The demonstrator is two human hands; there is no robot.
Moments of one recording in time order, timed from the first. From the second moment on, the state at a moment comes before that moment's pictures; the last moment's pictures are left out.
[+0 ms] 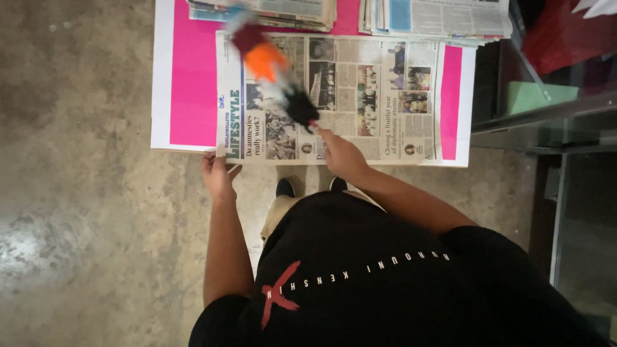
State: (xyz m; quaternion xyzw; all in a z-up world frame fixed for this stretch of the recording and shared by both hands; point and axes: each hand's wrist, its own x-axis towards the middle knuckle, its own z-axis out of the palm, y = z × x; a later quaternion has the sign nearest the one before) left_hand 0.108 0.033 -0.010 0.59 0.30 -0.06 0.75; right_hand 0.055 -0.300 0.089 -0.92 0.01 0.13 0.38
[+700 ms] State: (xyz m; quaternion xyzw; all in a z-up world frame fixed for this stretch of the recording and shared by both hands) left_hand 0.116 -0.105 0.217 0.81 -0.43 0.16 0.37; right_hand 0.010 -0.482 0.074 -0.89 0.29 -0.11 0.35
